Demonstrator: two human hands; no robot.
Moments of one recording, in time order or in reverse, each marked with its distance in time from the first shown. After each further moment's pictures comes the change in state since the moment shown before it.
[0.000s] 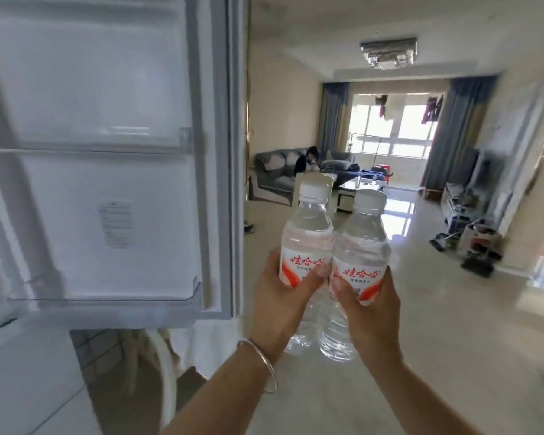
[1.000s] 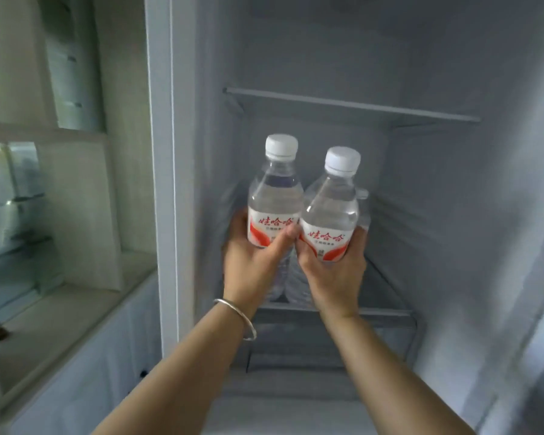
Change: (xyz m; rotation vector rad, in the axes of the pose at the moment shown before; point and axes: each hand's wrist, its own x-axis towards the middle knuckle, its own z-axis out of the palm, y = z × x) left_hand 0.066 0.126 -0.723 0.547 1.141 0.349; right_hand -0.189 -0.199 0.773 0.837 -0.781 -0.098
